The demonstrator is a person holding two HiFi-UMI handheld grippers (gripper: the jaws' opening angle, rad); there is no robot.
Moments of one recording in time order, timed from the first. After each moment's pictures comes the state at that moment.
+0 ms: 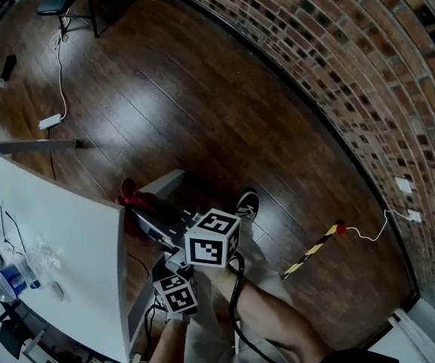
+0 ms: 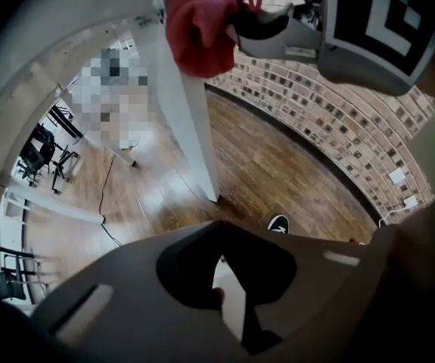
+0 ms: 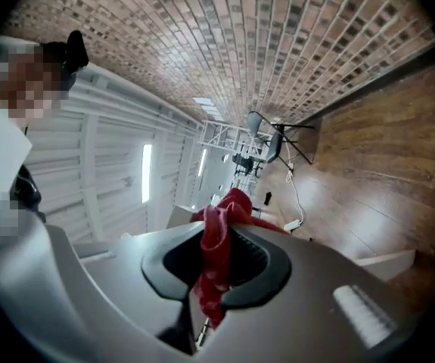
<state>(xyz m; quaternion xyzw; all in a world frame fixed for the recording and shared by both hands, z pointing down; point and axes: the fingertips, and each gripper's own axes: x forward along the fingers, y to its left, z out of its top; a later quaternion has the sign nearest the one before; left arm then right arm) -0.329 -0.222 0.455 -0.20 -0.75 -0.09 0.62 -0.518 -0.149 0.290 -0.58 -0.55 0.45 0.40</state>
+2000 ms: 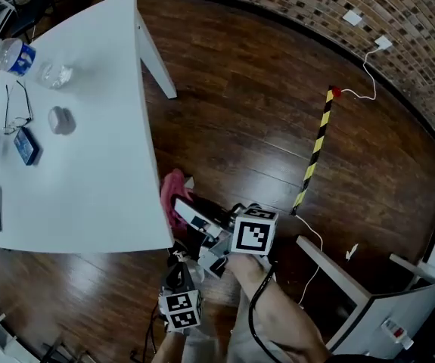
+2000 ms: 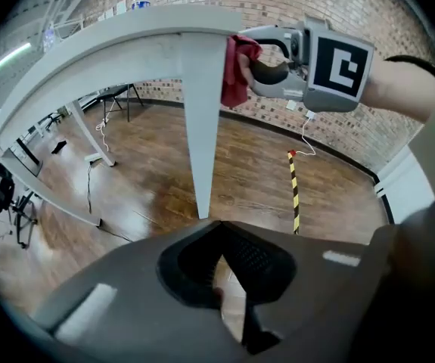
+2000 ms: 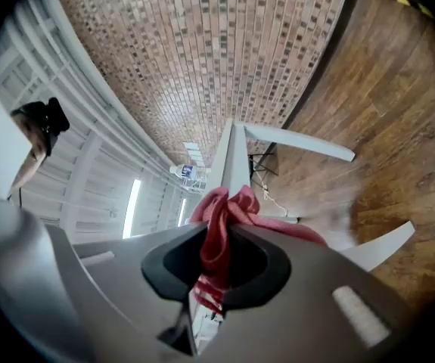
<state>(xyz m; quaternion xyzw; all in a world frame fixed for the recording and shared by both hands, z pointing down) 0.197 -0.191 0.385 0.07 -0.82 0.00 0.56 -0.027 -0.237 0.259 -0.36 -0.65 0.58 0.33</state>
